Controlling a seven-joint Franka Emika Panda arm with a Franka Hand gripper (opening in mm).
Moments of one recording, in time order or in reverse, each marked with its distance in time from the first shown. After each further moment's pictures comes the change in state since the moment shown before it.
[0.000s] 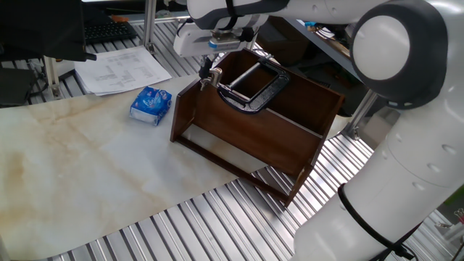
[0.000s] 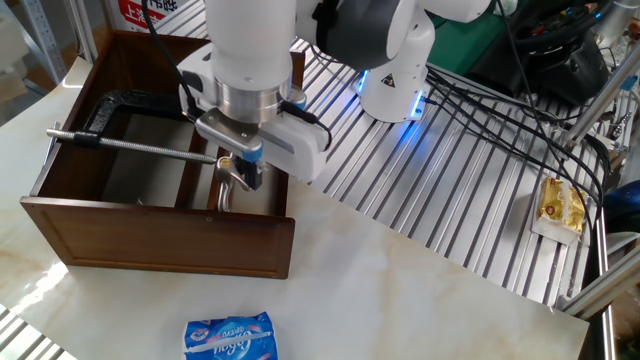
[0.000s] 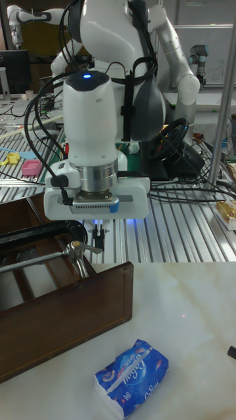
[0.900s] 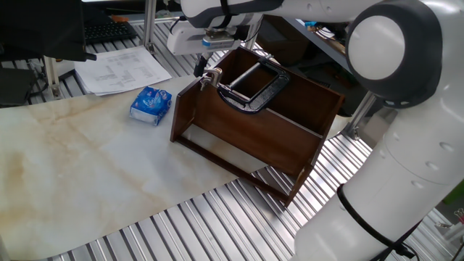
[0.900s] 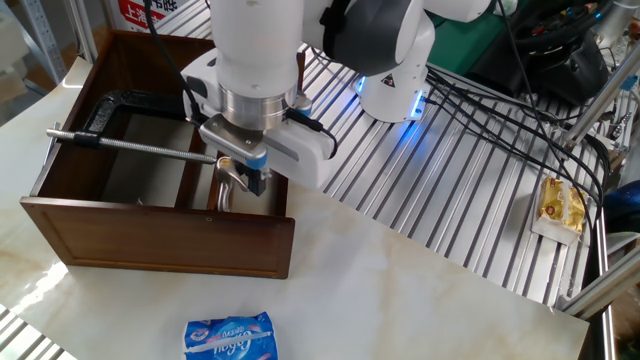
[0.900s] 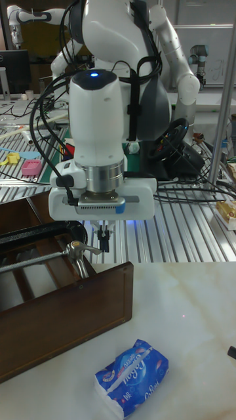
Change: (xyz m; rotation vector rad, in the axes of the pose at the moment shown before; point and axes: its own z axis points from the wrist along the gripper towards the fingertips) arm -0.008 0.013 -0.002 0.002 -0.001 0.013
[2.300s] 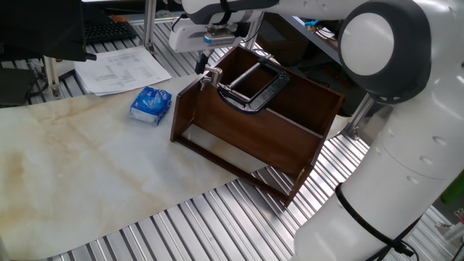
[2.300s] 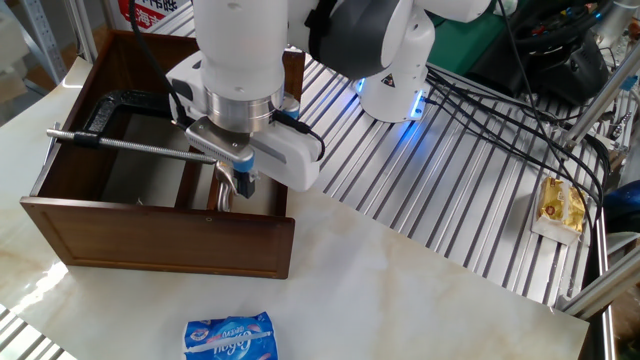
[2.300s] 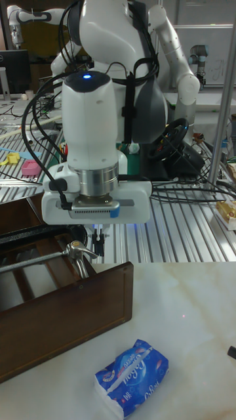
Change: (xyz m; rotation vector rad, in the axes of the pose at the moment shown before) arm -0.012 -0.011 0.001 0.002 0.001 -0.013
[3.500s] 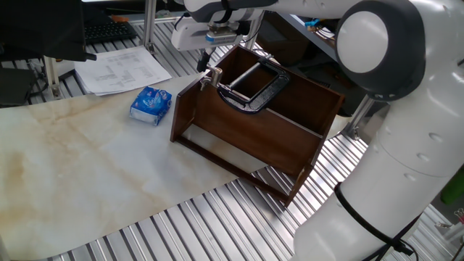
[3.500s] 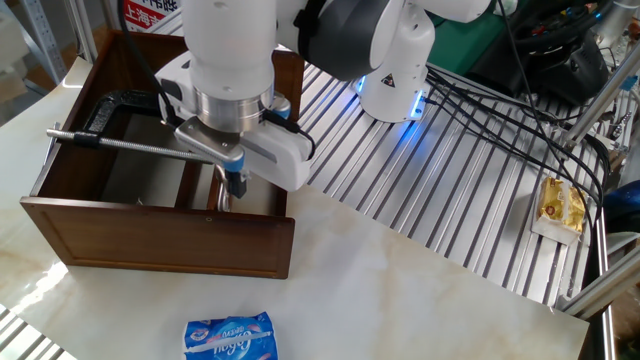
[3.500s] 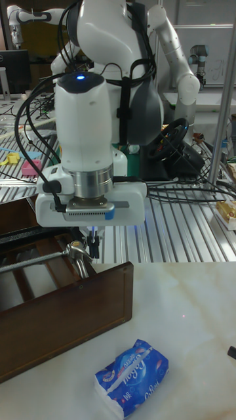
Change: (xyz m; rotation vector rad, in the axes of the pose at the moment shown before) arm -0.007 -0.010 0.000 0.003 -0.002 -0.012
